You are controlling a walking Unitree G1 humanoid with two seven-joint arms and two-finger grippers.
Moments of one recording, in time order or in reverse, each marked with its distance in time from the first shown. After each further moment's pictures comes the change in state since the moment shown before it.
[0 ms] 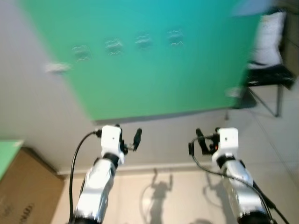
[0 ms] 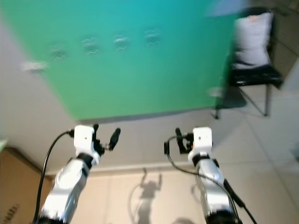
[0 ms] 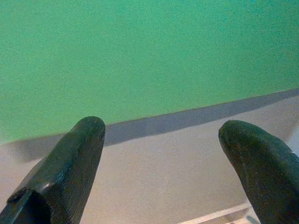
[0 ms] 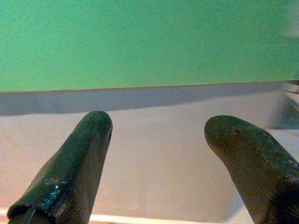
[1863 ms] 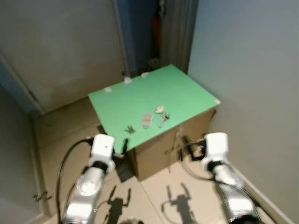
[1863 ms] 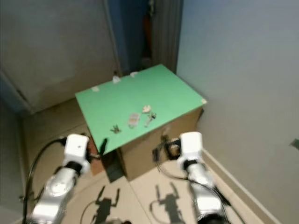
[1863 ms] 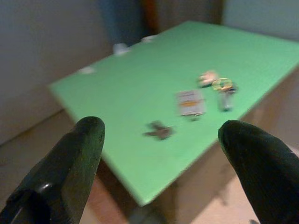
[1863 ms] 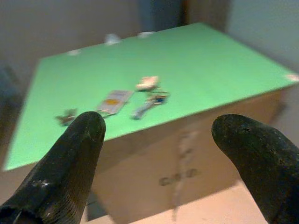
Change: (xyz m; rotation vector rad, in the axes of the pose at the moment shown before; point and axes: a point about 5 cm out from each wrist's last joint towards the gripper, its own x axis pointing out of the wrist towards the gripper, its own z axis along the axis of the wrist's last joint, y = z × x) left arm -0.019 0.025 -0.021 0.141 0.115 0.125; right arm -0.003 0.025 -0.012 0.025 0.048 0.112
